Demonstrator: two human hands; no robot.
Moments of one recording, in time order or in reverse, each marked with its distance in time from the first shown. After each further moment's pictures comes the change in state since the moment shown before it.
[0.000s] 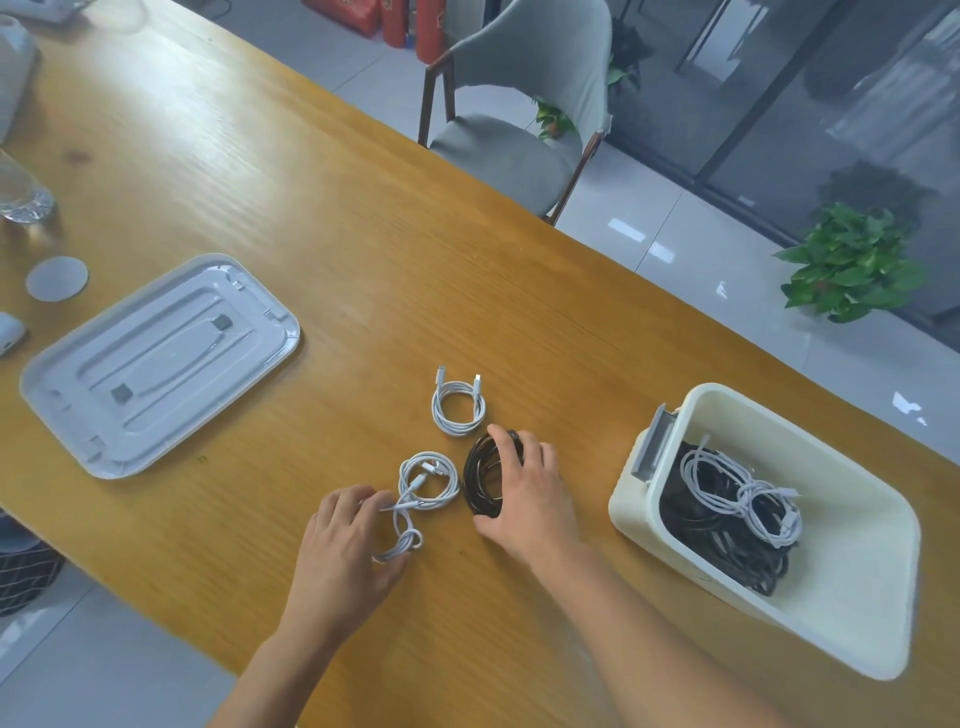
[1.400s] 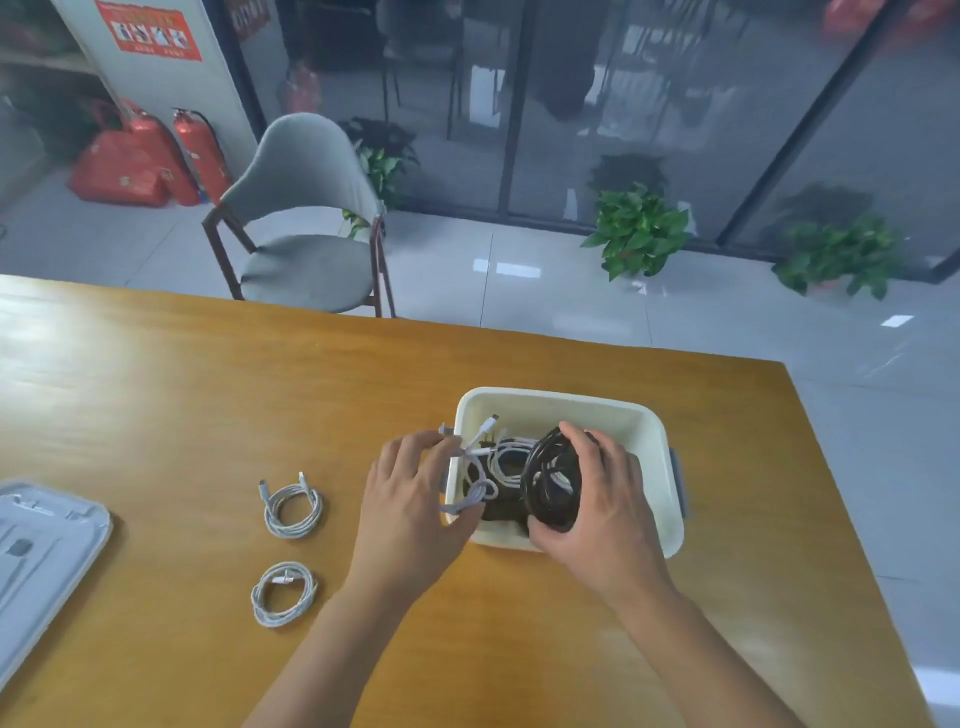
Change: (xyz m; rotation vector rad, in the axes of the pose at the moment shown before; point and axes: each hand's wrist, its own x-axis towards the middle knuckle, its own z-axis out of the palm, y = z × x) left_hand 0.090 0.269 -0.026 -0.097 0.078 0.561; right_hand -0.163 0.170 -0.095 0.336 0.676 0.367
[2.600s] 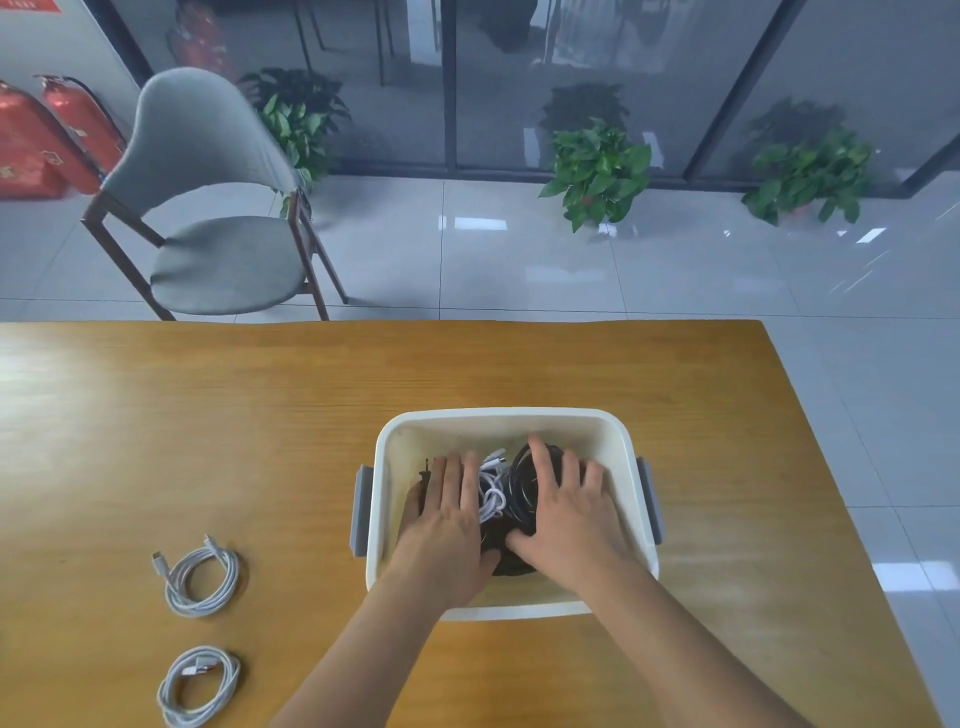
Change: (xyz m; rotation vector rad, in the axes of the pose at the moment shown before) left_hand 0.051 0.027 0.128 0.320 -0.703 0.043; right_hand 0.059 0.075 0.052 -0.332 -0.499 0.208
